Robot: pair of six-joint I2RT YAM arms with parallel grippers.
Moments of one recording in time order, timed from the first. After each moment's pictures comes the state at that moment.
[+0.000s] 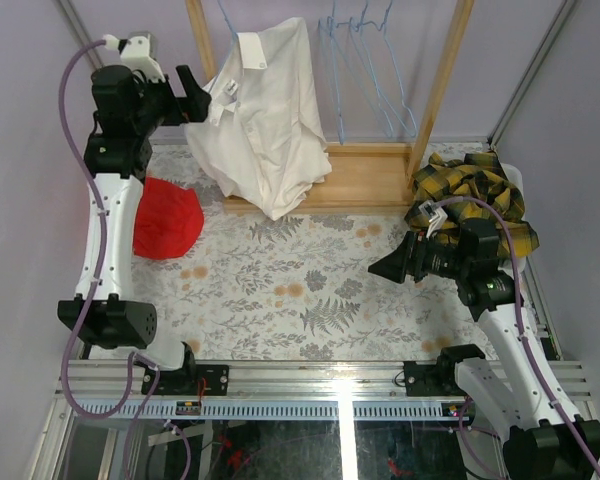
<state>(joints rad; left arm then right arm) 0.03 1.51 1.81 -0.47 0.27 -0.16 0.14 0.78 0.66 -0.35 -0.92 0.45</state>
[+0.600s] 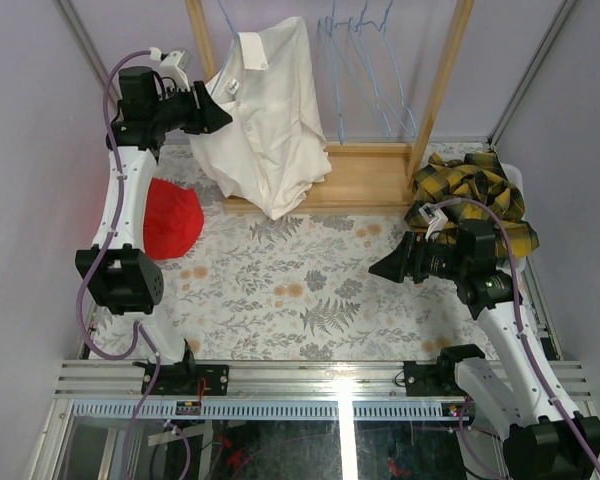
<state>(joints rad) 0.07 1.79 1.93 -0.52 0.69 -0.17 0.14 0.79 0.66 -0.42 -0.85 0.45</state>
